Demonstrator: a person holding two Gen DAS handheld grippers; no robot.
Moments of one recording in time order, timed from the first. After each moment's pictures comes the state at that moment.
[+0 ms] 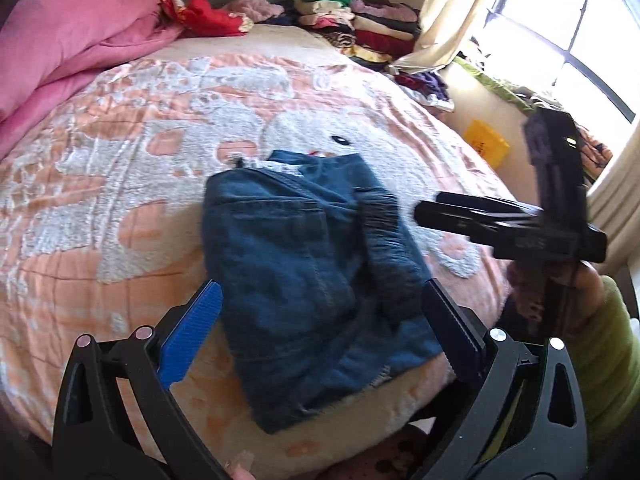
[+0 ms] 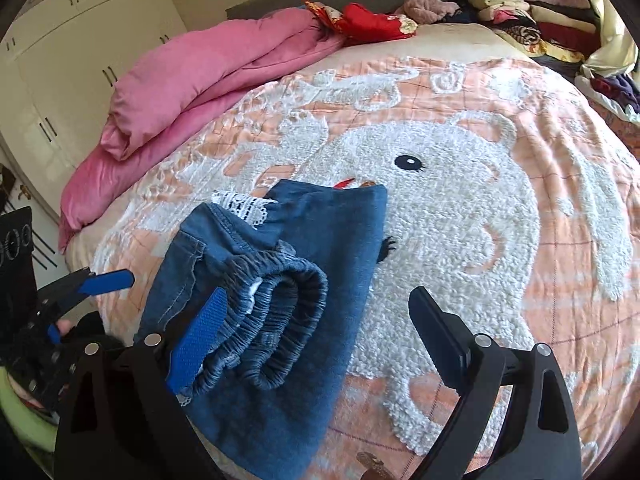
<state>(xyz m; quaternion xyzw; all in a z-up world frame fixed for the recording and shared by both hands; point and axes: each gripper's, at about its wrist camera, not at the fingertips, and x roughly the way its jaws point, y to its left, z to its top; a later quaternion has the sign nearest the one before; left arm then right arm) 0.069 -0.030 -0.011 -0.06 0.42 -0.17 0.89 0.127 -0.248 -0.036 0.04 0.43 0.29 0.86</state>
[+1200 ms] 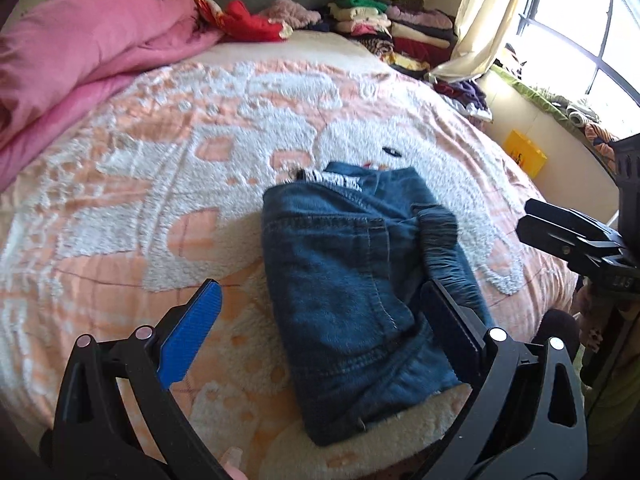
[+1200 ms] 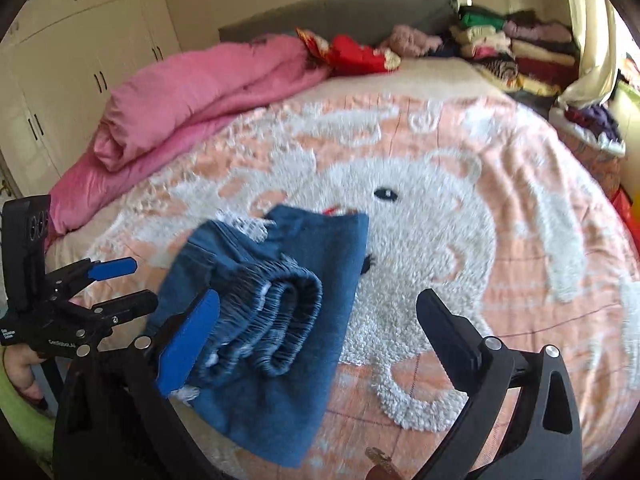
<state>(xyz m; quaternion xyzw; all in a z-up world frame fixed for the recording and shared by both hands) 0.072 -0.009 -0.006 -0.05 0.40 -0.10 0.91 0.089 -0.249 -0.003 0.01 0.37 0.25 0.90</state>
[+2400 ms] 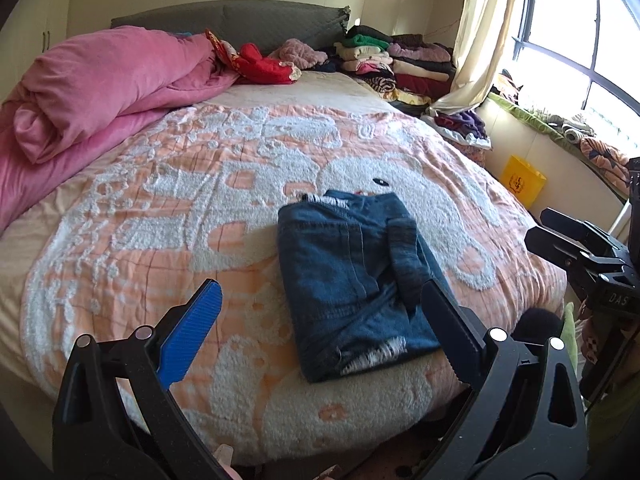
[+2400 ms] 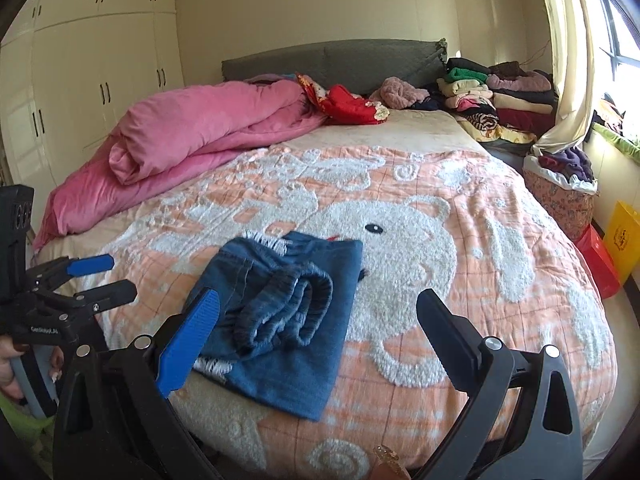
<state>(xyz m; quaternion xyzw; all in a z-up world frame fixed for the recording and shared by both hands) -0.002 -0.009 0.031 -0.04 0.34 -0.08 0.93 0.004 -0.255 0.030 -0.02 0.29 0.21 0.93</state>
